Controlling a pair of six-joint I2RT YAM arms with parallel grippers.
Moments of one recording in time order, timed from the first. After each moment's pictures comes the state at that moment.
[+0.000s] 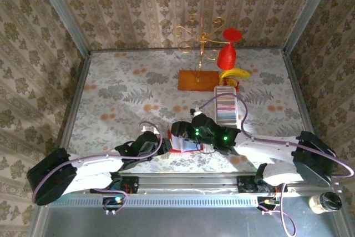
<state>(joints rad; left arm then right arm) -1.01 1.05 0.19 0.18 -0.05 -1.04 1.01 1.29 0.68 0.05 0.05 1.15</state>
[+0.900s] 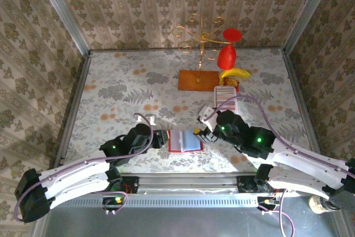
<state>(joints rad) -1.00 0.82 0.42 -0.22 -0.11 -0.85 0.95 0.90 0.76 -0.43 0.23 -0.18</state>
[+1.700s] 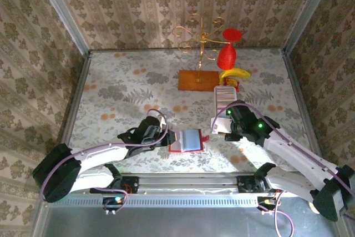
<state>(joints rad) -0.88 1.17 0.39 0.07 0.21 -0.85 0.57 0.99 0.73 -0.73 0.15 -0.98</state>
